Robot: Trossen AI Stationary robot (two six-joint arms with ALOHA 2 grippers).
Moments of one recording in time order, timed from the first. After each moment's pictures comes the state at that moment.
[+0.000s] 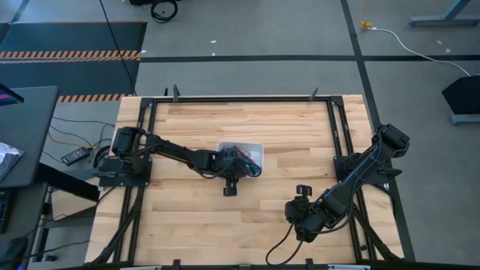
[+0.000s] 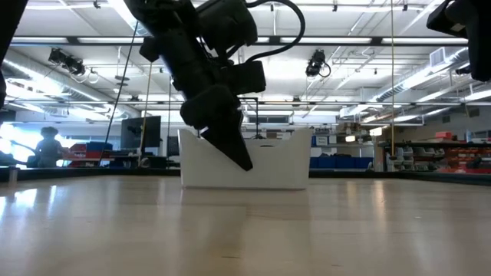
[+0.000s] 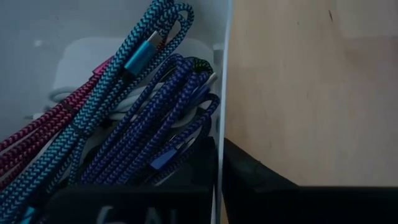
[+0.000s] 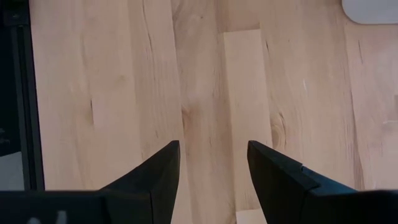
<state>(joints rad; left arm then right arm) -0.10 1.88 1.11 -0.19 -0.13 -0.02 0.75 1.62 1.20 -0.89 0.29 0.84</state>
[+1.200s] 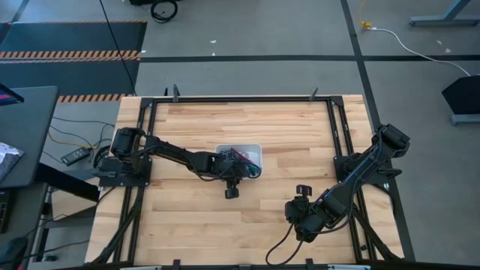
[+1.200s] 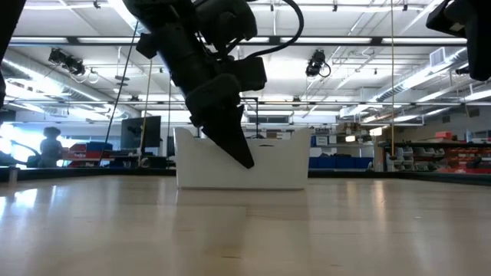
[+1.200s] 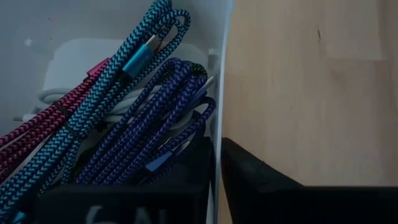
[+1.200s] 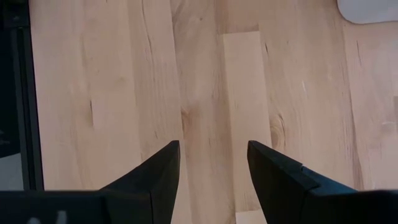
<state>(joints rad) -0.12 1.88 1.11 -0.18 -0.14 -0.15 0.75 1.62 1.20 -0.89 0.29 0.84</state>
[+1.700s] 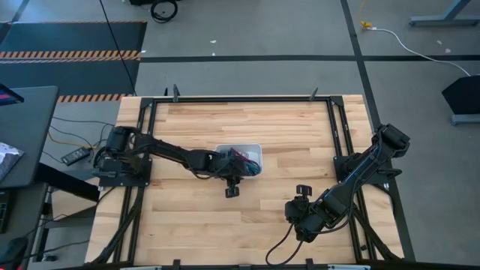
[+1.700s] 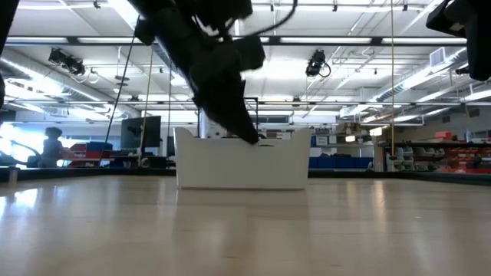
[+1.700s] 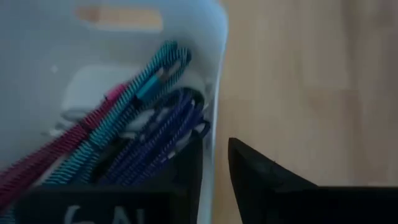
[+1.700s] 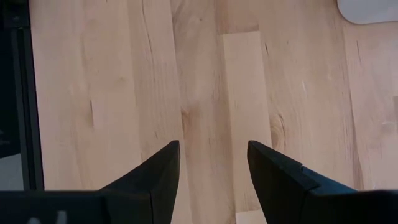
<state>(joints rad) -0.12 1.82 1.11 -0.18 -0.14 -0.16 0.75 1.62 1.20 -0.89 0.29 0.84</state>
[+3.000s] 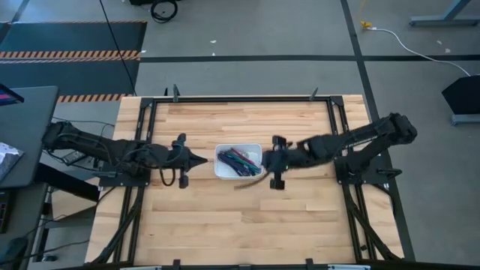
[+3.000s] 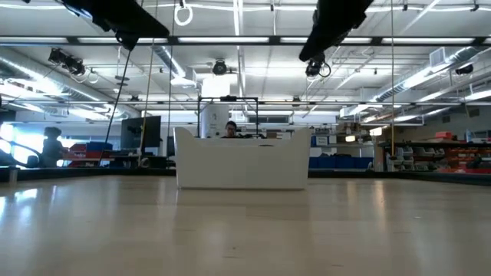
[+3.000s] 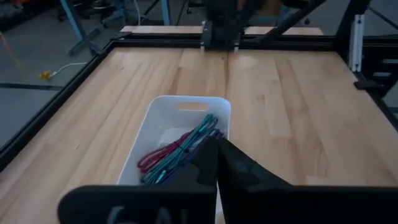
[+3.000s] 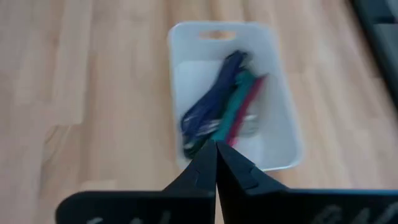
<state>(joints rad) -0.24 0.89 0.63 -0.13 -0.37 -0.11 0.23 1.45 1.19 -0.66 0.31 0.19</state>
